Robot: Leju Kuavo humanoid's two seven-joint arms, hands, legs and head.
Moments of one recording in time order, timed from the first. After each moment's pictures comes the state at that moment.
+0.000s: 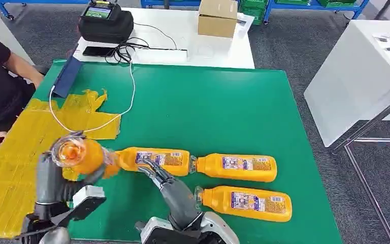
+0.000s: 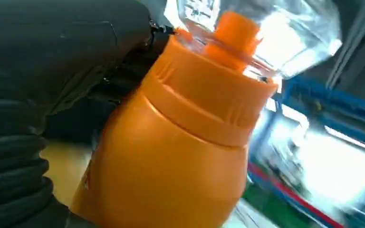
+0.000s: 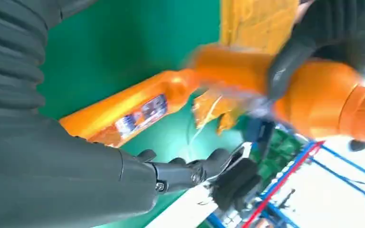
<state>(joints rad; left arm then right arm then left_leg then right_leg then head) 0.01 0.00 -0.07 -1.68 -1.19 0.42 -0.34 0.02 0.02 0.73 -1.57 0.67 -0.07 -0.07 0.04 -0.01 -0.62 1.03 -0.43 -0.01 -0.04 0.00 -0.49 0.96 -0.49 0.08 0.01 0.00</state>
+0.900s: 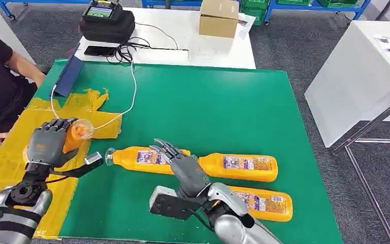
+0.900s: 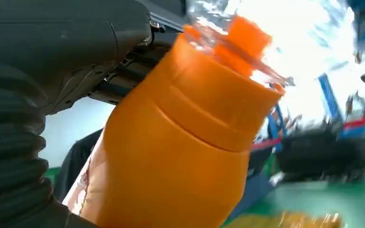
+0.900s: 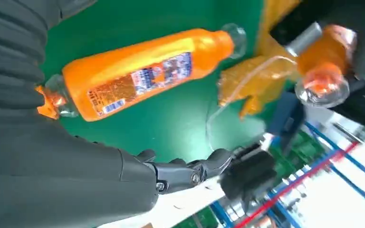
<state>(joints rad) -0.41 0.28 -0.22 -1.01 -1.56 0.43 -0.03 -0.19 -0.04 0.70 -1.46 0.66 0.03 -0.01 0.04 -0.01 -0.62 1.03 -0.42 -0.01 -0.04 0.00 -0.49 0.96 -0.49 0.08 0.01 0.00</state>
